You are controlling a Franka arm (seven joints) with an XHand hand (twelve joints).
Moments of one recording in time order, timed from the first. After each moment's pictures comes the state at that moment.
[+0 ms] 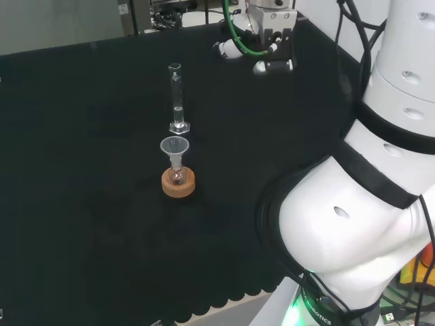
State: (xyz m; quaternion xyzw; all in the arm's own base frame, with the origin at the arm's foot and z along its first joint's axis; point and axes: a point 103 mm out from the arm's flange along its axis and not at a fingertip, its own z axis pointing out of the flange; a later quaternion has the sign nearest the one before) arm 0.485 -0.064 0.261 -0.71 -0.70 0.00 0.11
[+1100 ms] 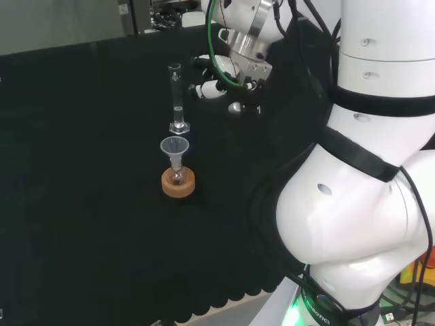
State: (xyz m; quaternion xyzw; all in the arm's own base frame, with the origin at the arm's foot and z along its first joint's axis) arm 0.523 -0.015 0.142 -0.64 -0.74 -0.12 0.19
